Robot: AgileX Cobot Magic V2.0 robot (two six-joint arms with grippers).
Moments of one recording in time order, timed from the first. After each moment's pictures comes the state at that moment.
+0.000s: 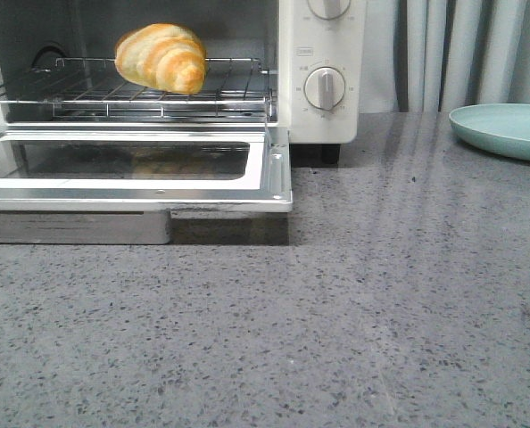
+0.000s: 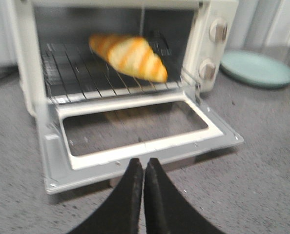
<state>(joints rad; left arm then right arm) -0.44 0.05 -0.47 -0.01 0.67 0.01 0.93 0.12 -0.69 -0.53 0.66 0.12</state>
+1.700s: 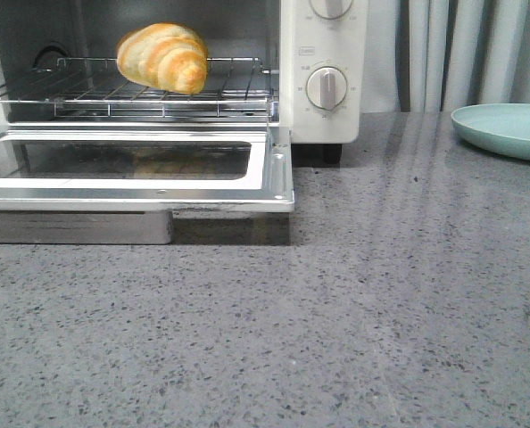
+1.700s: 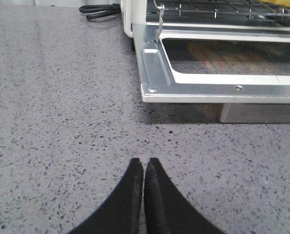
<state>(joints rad) -0.15 -0.01 0.00 -0.01 0.34 0.02 0.93 -0.01 -0.52 -0.56 0.74 0.12</state>
